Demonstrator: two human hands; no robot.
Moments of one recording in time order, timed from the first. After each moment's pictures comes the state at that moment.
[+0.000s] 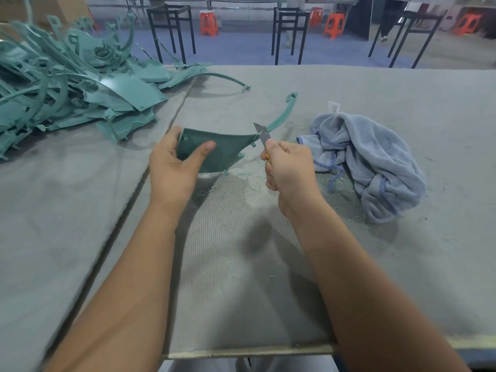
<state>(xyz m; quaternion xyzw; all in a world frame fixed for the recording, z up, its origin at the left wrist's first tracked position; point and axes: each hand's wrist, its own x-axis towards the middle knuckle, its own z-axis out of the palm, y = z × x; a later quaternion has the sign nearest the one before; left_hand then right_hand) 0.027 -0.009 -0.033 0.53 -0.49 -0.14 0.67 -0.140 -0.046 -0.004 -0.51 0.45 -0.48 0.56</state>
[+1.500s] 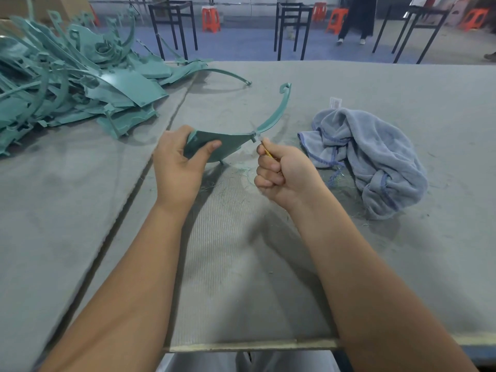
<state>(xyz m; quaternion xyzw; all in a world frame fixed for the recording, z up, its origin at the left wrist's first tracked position) 0.024 -0.014 -0.042 0.59 -0.53 0.00 0.61 -0.147 -0.054 -0.006 -0.34 0.31 -0.38 0.80</state>
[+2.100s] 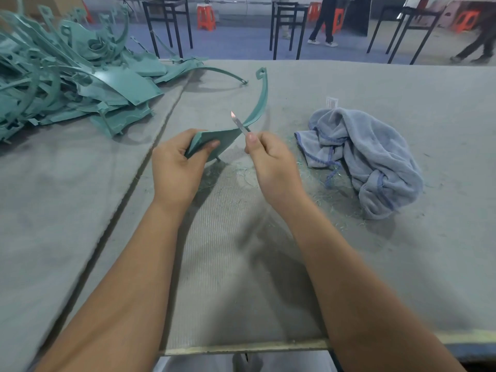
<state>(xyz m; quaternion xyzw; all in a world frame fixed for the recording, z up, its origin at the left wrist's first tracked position) 0.020 -0.012 -0.035 0.56 -0.54 -0.04 0.62 -0.134 -0.047 -0.020 -0.70 0.42 -0.44 0.37</state>
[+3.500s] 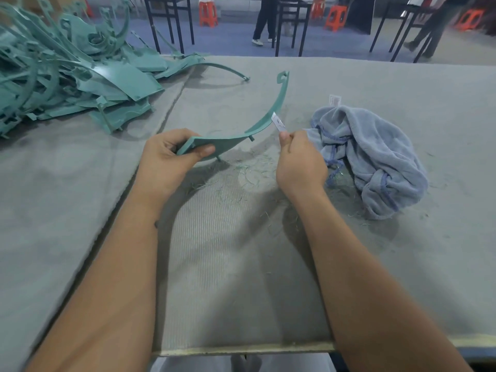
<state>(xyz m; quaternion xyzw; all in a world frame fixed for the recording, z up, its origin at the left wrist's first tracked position) 0.037 -0.002 -0.023 0.53 -0.56 -0.22 0.60 -0.155 -0.090 -0.036 -0.70 0.62 -0.34 0.14</state>
